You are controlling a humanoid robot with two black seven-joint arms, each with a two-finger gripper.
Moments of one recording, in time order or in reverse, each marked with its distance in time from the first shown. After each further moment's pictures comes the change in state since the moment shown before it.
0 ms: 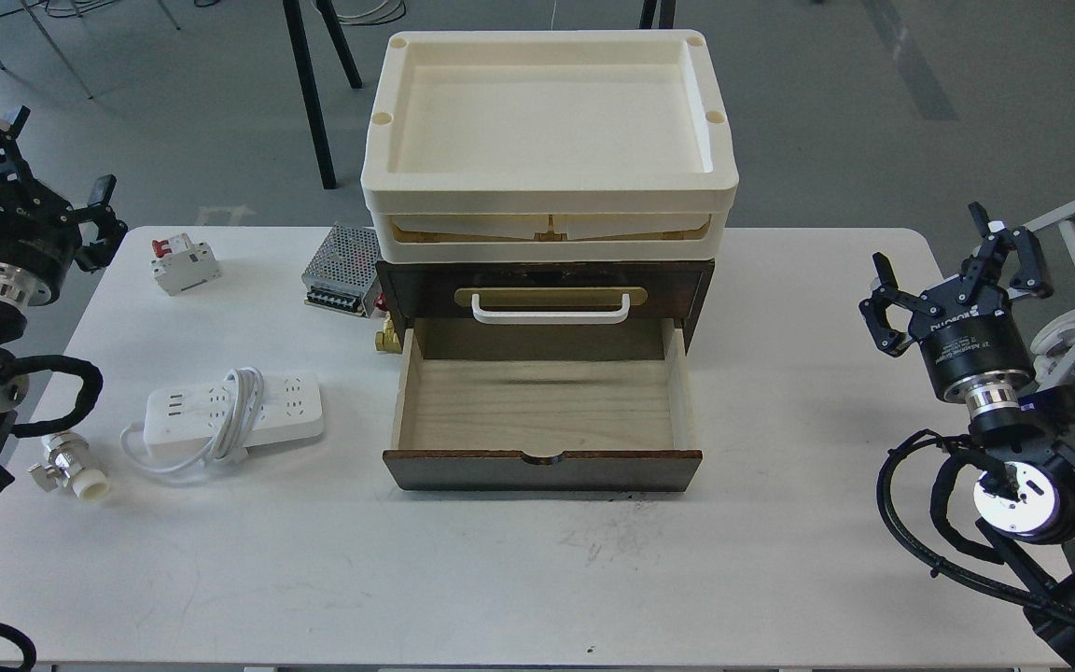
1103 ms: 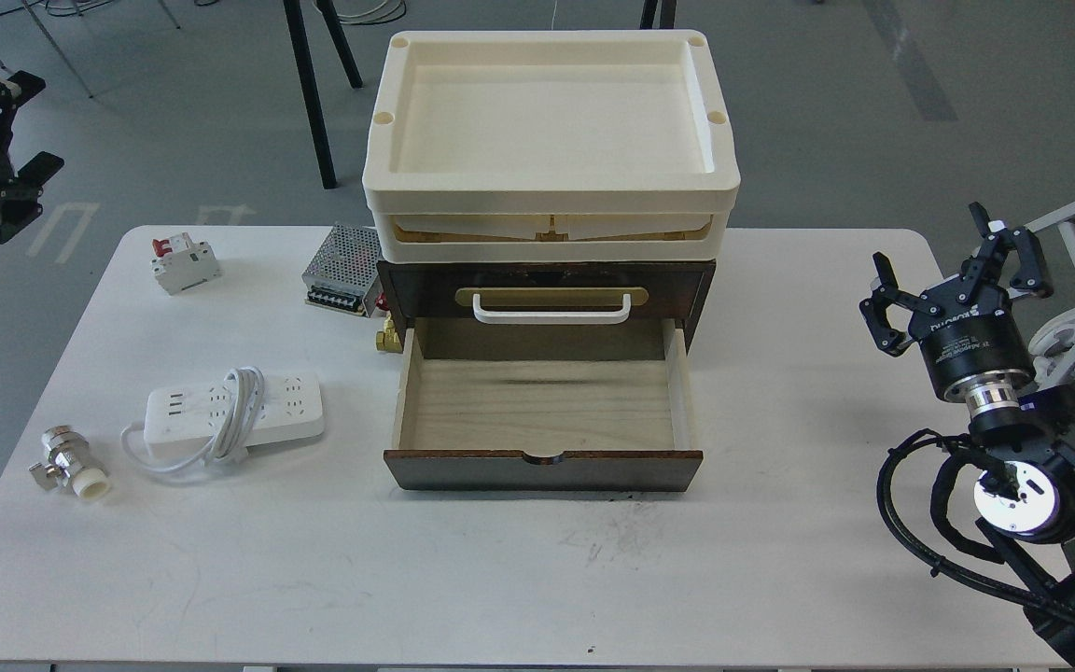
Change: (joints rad) left arm -0.158 0.218 0.133 -0.015 0.713 0.000 -0.052; right arm 0.001 0.000 0.001 -0.001 0.000 0.000 0.000
